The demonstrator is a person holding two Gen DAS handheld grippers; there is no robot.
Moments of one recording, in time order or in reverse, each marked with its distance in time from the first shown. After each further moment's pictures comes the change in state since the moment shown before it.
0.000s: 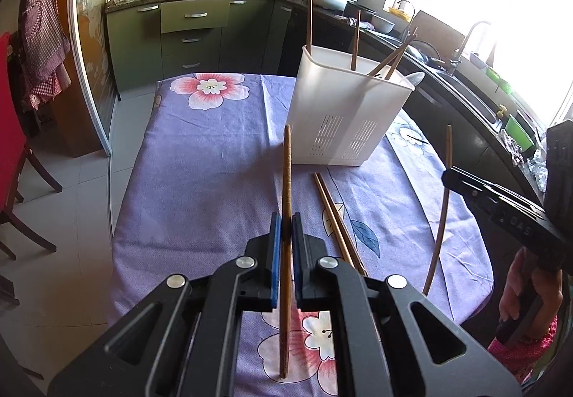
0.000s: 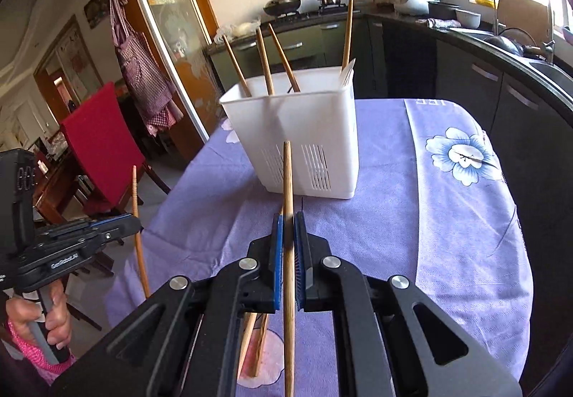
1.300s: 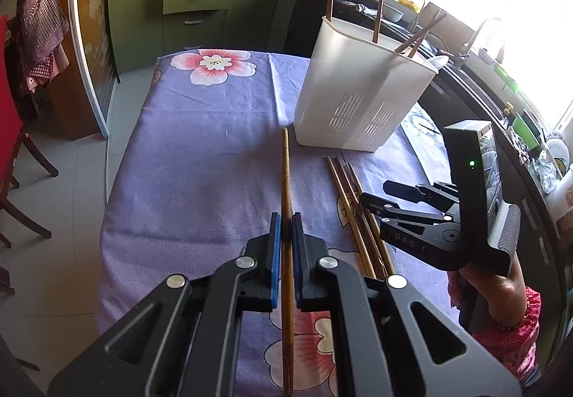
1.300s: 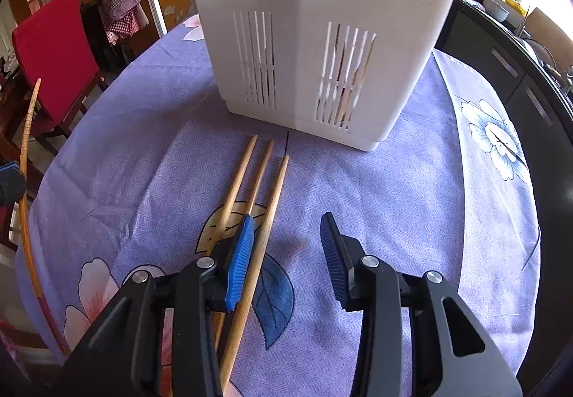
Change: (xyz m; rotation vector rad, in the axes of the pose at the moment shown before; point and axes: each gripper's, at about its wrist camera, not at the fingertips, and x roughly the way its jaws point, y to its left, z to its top) left arm 0.034 0.013 -0.008 -0.035 0.069 -0.007; right arm 0.151 0.014 -0.020 -0.182 0.326 -0.207
